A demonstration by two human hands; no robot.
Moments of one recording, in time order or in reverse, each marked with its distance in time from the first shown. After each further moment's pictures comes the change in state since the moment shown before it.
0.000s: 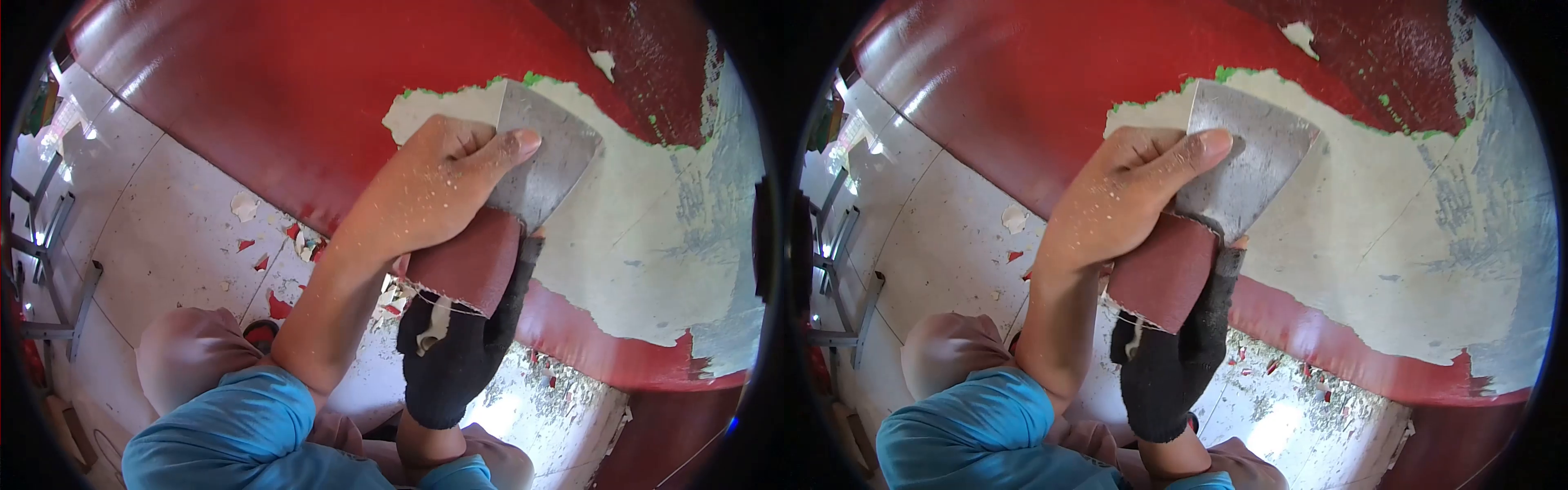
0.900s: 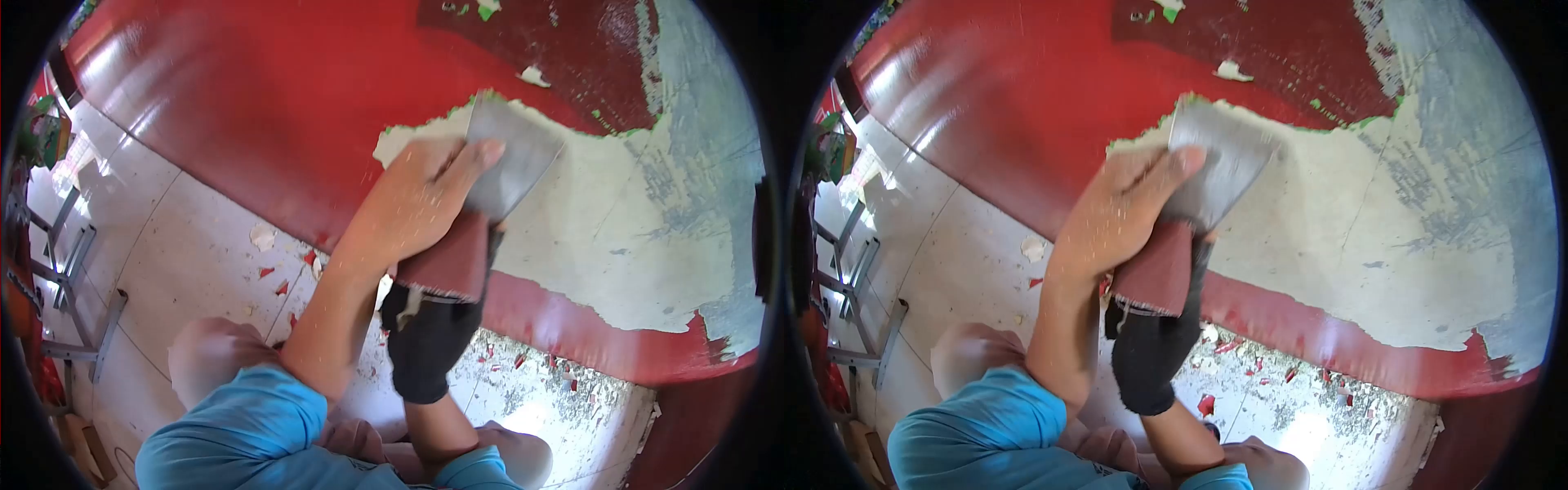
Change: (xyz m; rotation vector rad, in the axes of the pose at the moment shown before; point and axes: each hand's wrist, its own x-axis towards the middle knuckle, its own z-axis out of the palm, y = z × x) left_hand -0.002 0.023 0.004 0.216 0.054 0.173; right_hand 0.002 -0.022 0.021 0.215 -0.069 -0.020
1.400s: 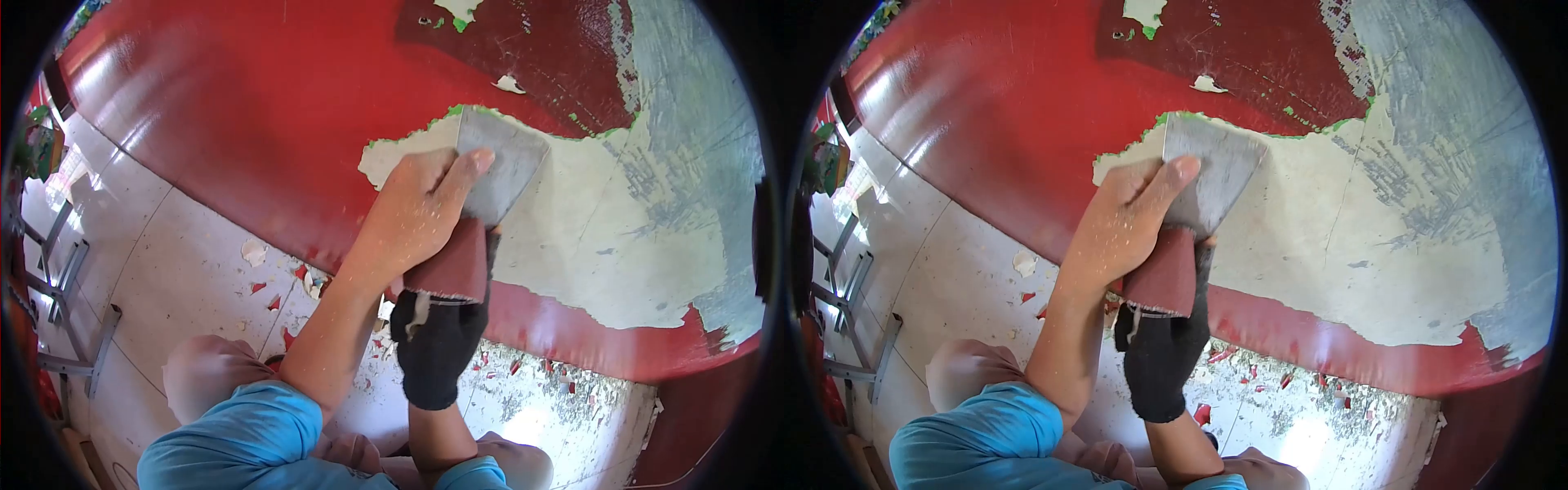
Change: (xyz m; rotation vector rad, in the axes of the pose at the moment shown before) left_hand 0.006 -0.005 0.010 0.068 0.053 0.011; right_hand 0.003 0.000 -0.010 0.072 0.013 0.066
